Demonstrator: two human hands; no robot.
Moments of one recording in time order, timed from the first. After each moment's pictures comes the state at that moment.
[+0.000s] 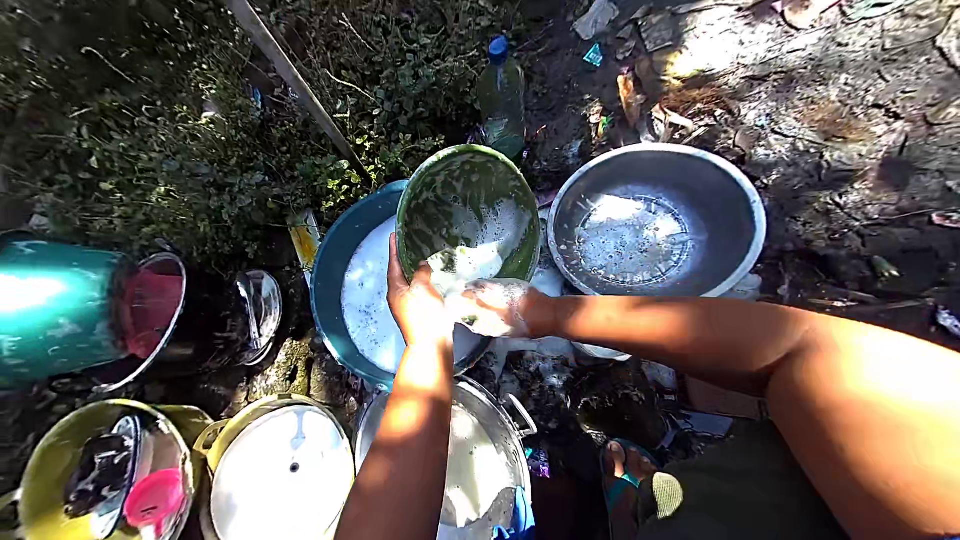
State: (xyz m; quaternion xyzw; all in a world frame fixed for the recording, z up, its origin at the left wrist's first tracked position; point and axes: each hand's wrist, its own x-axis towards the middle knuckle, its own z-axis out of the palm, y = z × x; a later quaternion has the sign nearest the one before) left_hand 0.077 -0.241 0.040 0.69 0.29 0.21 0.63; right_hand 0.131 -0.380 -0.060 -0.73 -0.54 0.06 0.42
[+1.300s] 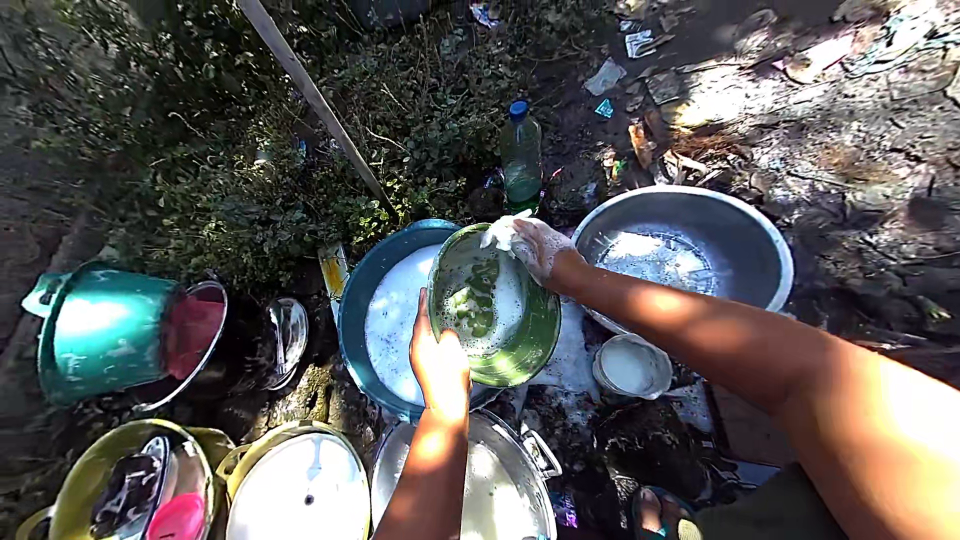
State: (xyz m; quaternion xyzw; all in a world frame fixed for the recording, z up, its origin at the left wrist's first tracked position) left_hand 0.047 -0.230 0.043 0.79 0.29 0.20 0.50; right_hand 0.220 -0.383 -0.041 -0.83 -0.29 -0.02 0.47
